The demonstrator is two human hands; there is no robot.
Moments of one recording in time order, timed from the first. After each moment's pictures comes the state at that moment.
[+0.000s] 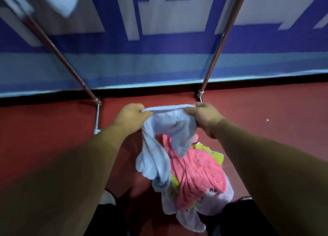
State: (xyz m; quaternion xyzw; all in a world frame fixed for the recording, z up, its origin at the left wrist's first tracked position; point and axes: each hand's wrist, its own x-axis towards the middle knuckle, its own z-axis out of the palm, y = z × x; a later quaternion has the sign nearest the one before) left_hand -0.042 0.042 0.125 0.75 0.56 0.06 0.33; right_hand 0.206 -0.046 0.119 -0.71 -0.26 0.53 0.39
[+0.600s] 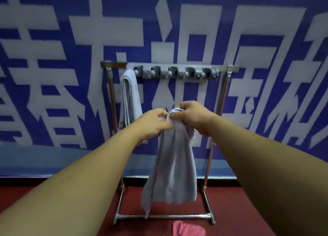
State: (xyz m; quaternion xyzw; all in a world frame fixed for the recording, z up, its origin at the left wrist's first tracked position) left_hand -0.099 -0.033 0.558 0.76 0.39 0.29 0.43; right_hand 0.085 -0.082 0.592 -0.61 -0.60 0.33 0.40
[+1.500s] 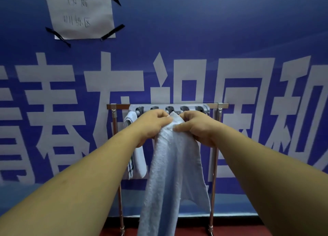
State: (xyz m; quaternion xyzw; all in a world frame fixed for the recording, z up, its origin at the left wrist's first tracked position) left_hand -0.090 -0.060 0.694 0.75 0.38 0.37 0.39; right_hand 0.097 -0.123 0.698 -0.54 -0.58 0.39 0.46
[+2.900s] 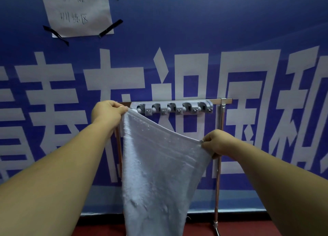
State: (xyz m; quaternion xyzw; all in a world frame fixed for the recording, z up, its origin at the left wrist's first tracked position) left_hand -0.178 -0.002 0.700 0.57 0.56 0.56 0.21; right_hand 0.156 -0.118 0.638 -0.74 -0.58 0.20 0.26
